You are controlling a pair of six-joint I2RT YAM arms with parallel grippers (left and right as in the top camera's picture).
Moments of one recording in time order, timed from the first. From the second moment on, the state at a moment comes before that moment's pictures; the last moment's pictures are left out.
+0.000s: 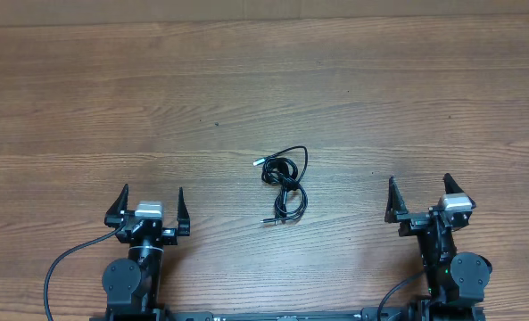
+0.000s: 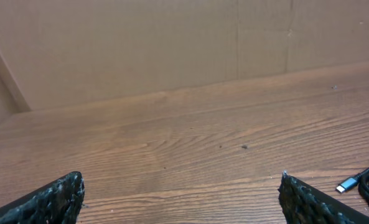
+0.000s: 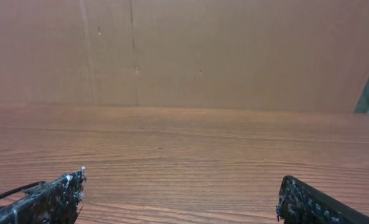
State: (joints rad) left arm 0.01 0.01 0.01 -0.08 0.02 0.14; right arm -0.08 0.01 0.02 -0.02 -0.15 -0.01
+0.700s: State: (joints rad) left arm 0.01 0.03 0.15 -0.30 -0.01 0.12; right arm -0.08 0.01 0.02 -0.02 -0.15 -0.01
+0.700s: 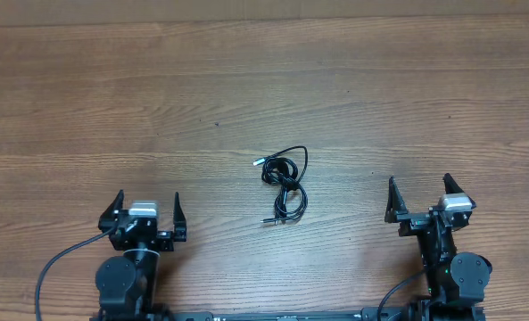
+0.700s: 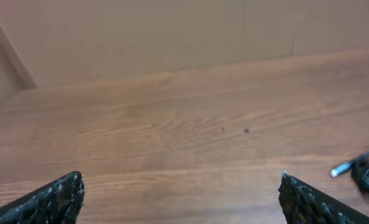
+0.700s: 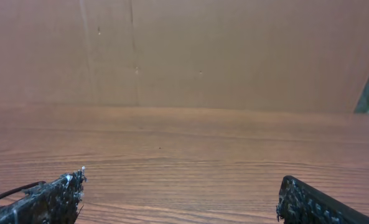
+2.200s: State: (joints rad) left arm -0.36 1.39 1.37 -1.13 0.26 0.09; right arm -0.08 0.01 0.02 -0.02 -0.15 -0.01
